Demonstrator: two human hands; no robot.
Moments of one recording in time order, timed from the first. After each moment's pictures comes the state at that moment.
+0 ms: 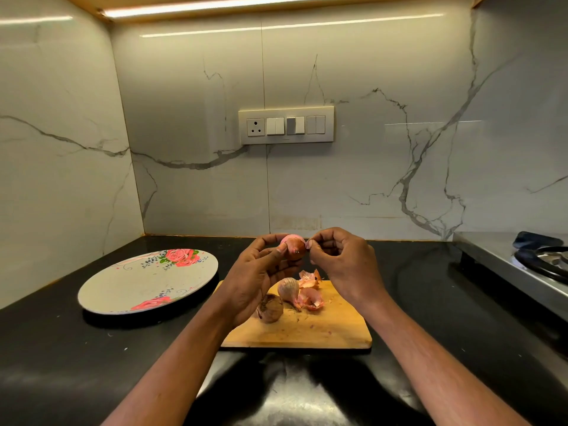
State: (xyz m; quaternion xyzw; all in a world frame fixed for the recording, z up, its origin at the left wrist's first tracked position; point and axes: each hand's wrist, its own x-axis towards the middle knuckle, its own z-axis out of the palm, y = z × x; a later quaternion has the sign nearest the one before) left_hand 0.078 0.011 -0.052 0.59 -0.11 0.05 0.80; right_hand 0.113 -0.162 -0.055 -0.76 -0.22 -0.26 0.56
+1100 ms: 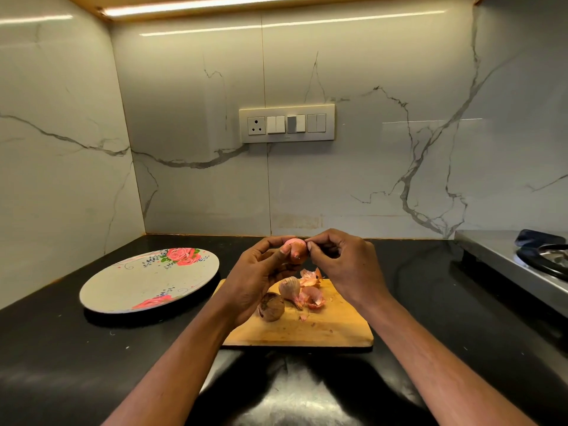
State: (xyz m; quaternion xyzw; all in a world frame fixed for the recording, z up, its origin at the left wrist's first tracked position) left_hand 0.083 0.013 -0.059 0.64 -0.13 0.06 0.75; right_hand 0.113 -0.163 -0.056 -0.78 -0.25 -0.31 0.48
